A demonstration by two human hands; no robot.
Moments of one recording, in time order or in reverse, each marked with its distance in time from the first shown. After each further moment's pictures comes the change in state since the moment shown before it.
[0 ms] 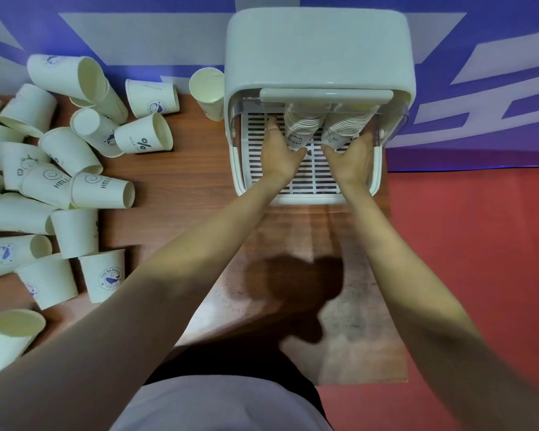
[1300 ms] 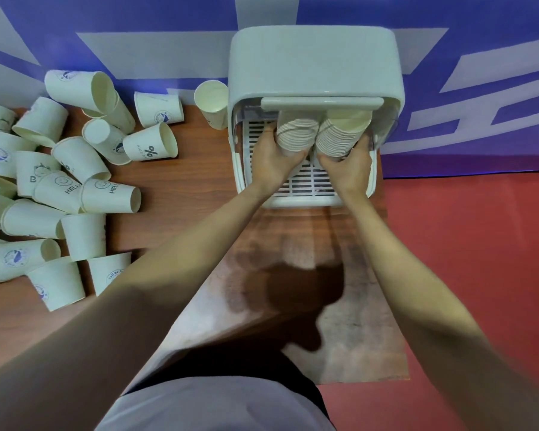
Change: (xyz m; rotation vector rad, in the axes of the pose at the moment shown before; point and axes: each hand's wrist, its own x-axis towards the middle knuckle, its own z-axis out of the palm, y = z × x) left_hand -0.020 0.008 -0.032 -0.098 0.055 0.201; right_hand -0.018 -0.004 -0.015 0.217 0.005 -0.051
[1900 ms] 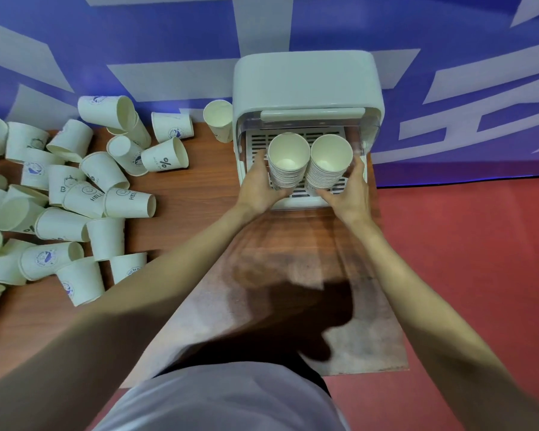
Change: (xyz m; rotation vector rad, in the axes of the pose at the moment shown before) left_hand -0.043 -0.003 -0.046 0.222 -0.284 0.026; right_hand -0.051 0.008 -0.041 -0.090 -0.203 -0.089
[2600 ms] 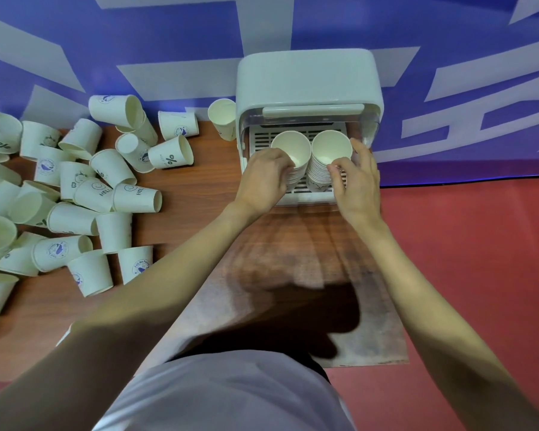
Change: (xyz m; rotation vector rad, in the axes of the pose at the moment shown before) left_hand -0.020 0.042 -0.023 0.467 0.101 0.452; right_hand -0.021 -0.029 -0.020 -0.281 0.124 -0.298
